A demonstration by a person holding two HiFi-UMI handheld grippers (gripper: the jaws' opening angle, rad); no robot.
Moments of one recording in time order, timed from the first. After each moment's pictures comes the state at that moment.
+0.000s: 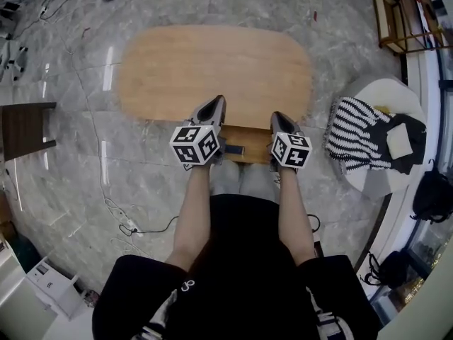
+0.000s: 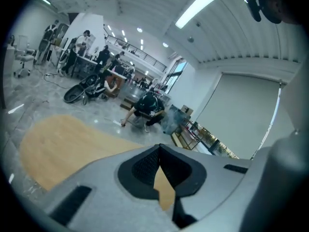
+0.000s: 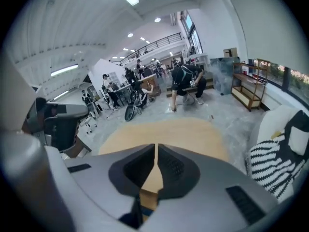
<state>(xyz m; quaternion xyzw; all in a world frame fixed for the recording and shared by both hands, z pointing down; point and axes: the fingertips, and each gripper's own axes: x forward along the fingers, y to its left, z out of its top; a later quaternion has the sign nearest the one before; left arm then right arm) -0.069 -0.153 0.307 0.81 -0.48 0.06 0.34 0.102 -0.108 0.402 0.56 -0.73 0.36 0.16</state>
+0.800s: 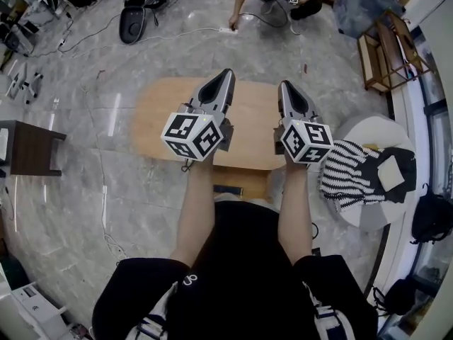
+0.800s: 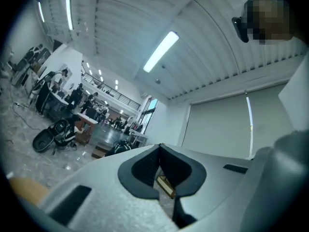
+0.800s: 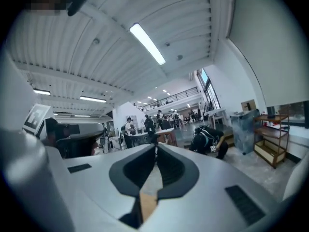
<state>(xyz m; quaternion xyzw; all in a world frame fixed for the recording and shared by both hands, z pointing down) -0.037 -0.221 0.025 0.88 -0.43 -0.12 0.13 0.102 -0.224 0.082 0.56 -0.82 0.11 -0.05</state>
